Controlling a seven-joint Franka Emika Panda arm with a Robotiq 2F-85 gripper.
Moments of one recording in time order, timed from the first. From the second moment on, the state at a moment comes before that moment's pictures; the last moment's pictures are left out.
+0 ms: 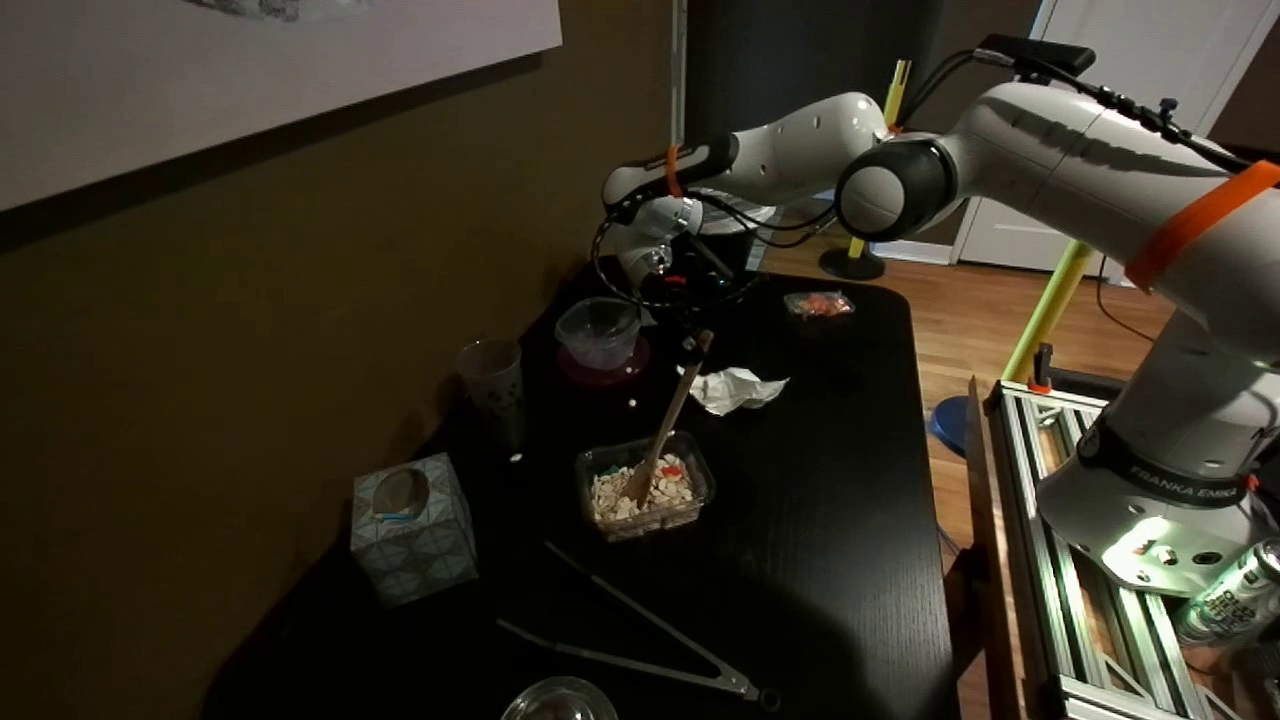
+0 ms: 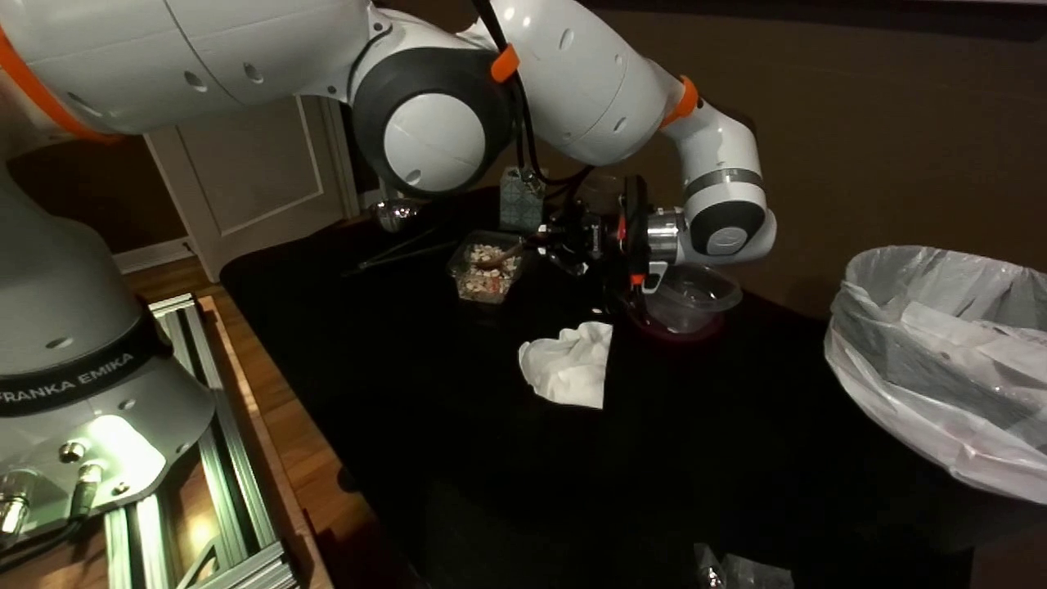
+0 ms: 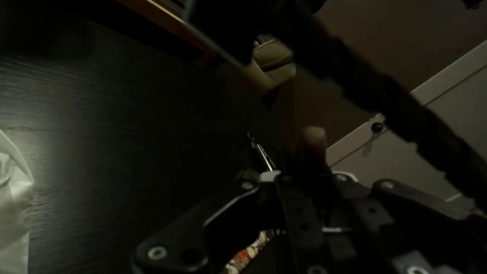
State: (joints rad) arm -0.42 1.33 0.11 -0.79 0.56 0.87 -0.23
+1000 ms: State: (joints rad) arm -0.33 1.34 0.12 -0.69 0.56 0.89 -0.23
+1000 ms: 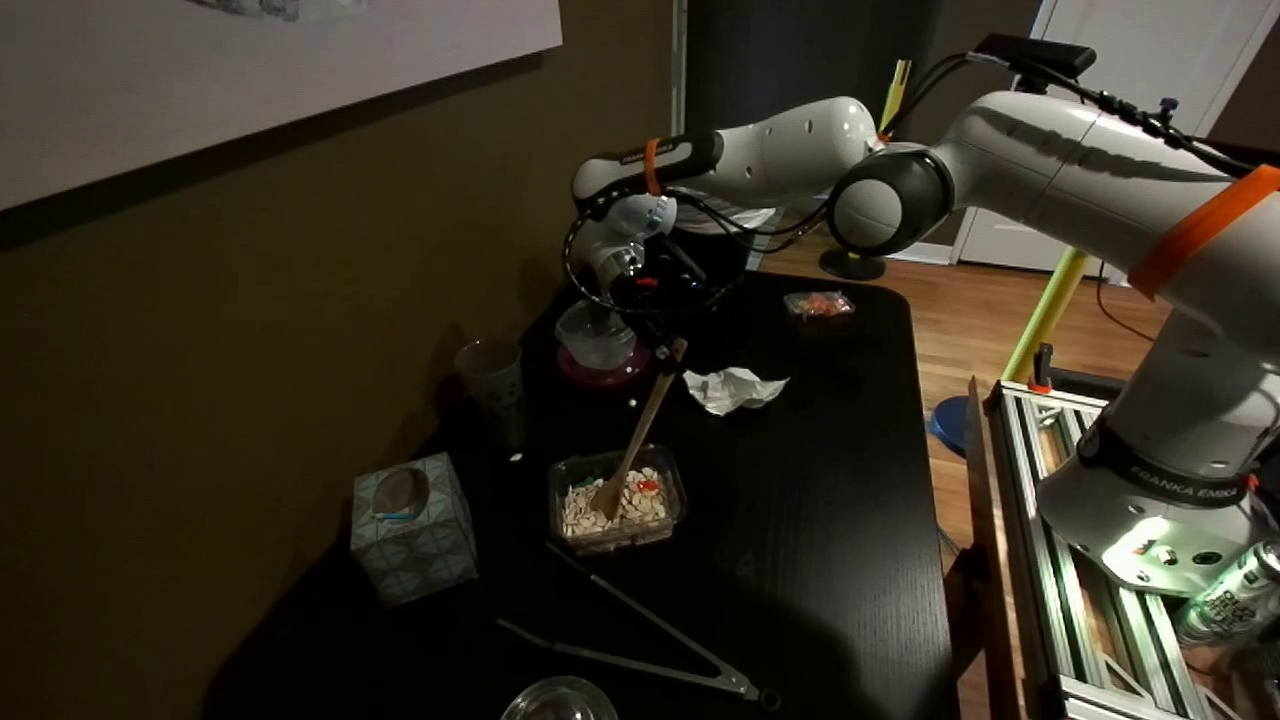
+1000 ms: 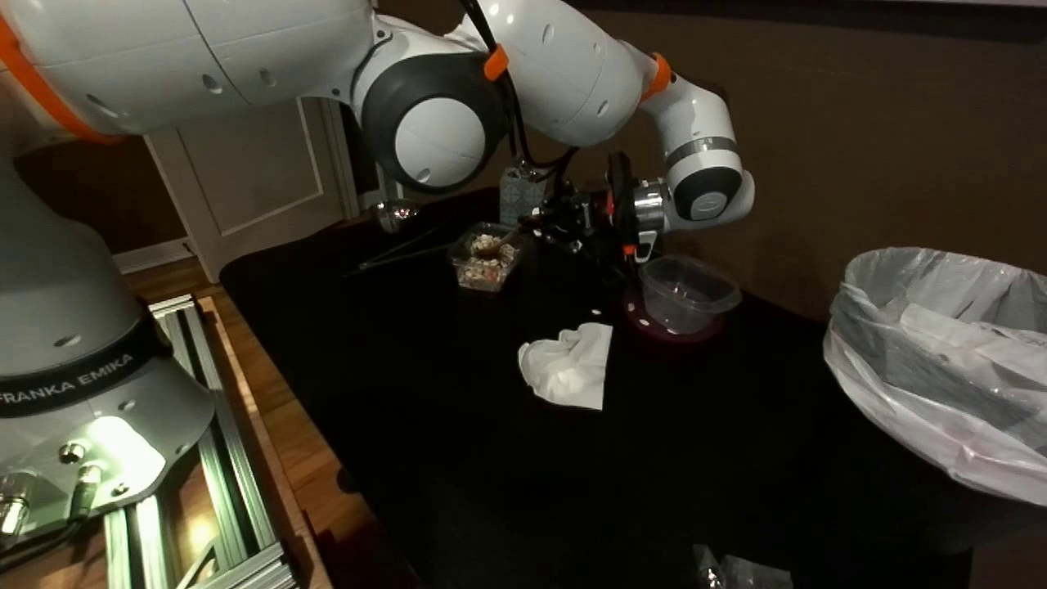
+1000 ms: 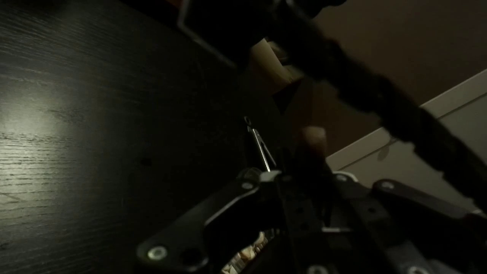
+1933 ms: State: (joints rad) arm -0.29 1.34 0.12 -0.69 0.56 0.96 -0.28
